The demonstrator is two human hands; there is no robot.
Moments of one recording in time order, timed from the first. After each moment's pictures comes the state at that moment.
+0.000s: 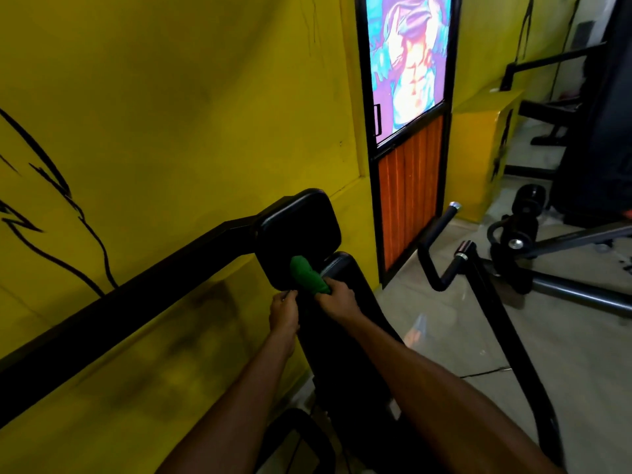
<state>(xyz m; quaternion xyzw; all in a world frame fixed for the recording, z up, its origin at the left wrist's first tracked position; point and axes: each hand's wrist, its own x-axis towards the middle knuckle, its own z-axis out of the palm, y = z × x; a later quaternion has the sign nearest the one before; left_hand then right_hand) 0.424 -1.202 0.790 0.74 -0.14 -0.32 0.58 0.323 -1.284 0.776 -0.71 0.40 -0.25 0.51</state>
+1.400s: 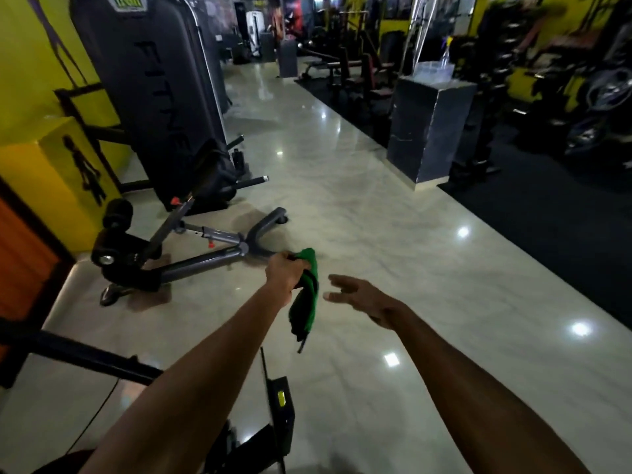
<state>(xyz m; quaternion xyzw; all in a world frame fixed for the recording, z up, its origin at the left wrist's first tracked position) -0.585 -1.205 0.788 0.52 -0.53 -0.60 0.30 -0.736 -1.076 0.754 -0.41 0.66 -0.41 0.48</state>
